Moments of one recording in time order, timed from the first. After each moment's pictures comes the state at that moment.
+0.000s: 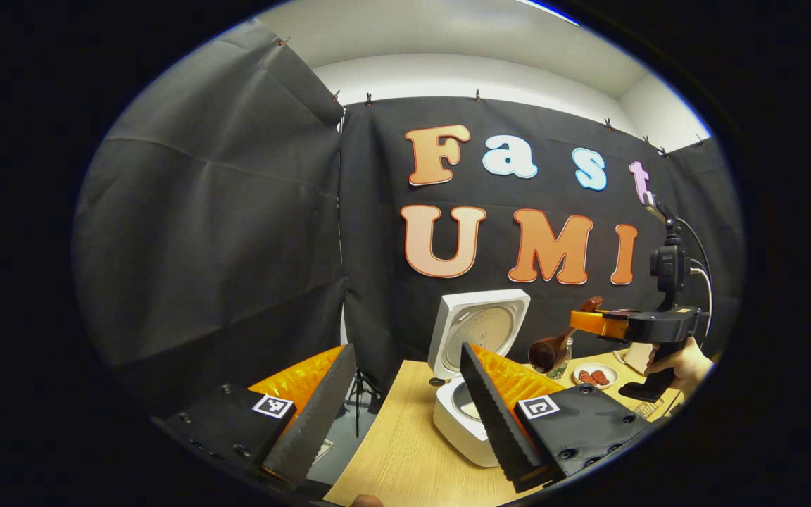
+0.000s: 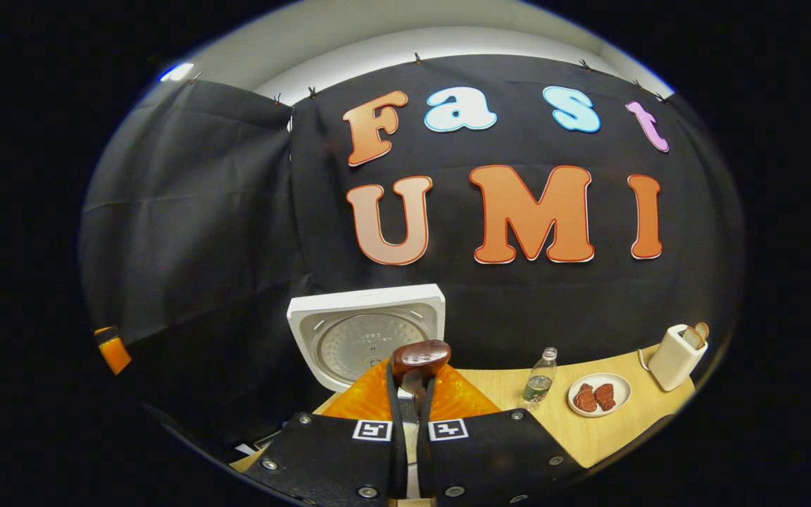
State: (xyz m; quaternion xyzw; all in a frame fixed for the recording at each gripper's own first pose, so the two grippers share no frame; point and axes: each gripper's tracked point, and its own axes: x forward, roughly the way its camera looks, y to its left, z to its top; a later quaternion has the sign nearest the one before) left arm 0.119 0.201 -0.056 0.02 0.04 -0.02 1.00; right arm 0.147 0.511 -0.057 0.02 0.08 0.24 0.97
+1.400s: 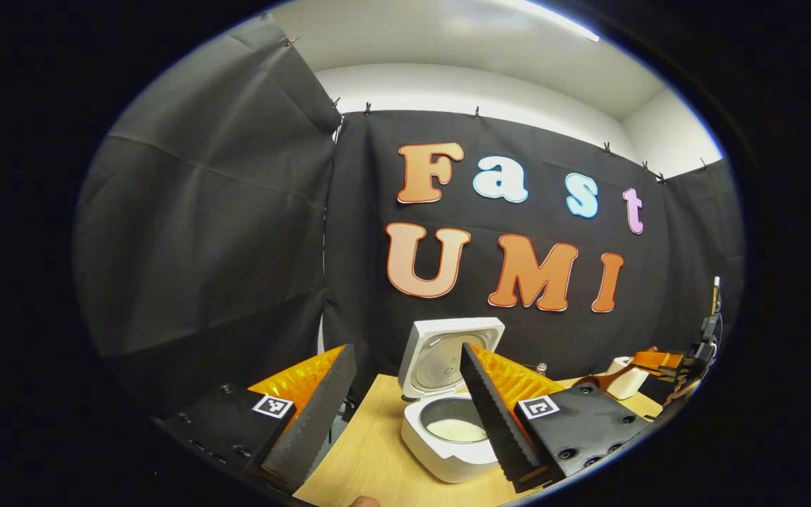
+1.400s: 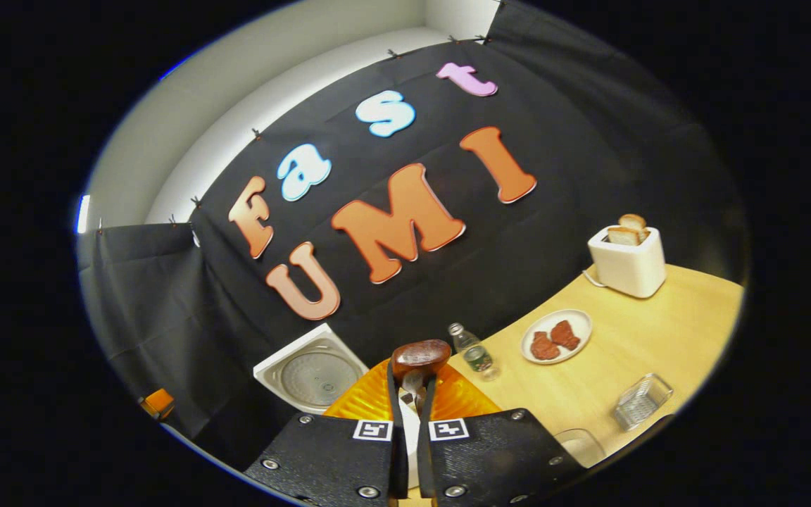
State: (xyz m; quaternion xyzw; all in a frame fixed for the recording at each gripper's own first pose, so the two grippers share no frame) left arm 0.132 0.156 -0.020 -0.01 0.01 -0.05 1.00; right arm 0.114 0.255 -0.089 0.29 0.09 0.10 0.95
